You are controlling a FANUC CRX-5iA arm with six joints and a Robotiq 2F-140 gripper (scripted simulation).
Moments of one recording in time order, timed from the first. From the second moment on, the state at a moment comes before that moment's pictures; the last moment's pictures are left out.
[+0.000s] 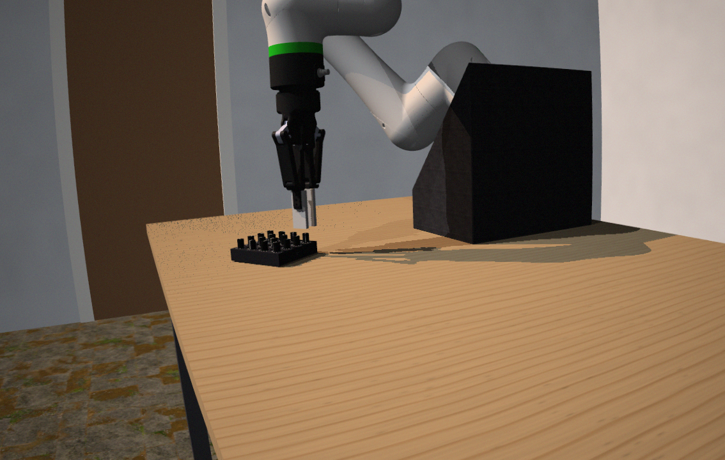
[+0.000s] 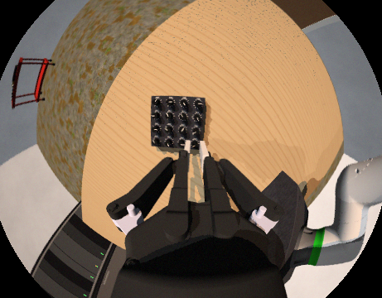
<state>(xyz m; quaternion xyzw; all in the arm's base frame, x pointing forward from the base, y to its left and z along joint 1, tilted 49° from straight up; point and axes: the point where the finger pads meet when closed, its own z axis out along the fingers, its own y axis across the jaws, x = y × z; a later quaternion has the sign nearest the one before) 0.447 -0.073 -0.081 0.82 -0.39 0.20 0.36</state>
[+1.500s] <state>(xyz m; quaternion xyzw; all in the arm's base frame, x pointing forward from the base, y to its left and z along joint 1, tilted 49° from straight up) 0.466 -0.059 -0.056 0.90 -0.15 0.09 0.40</state>
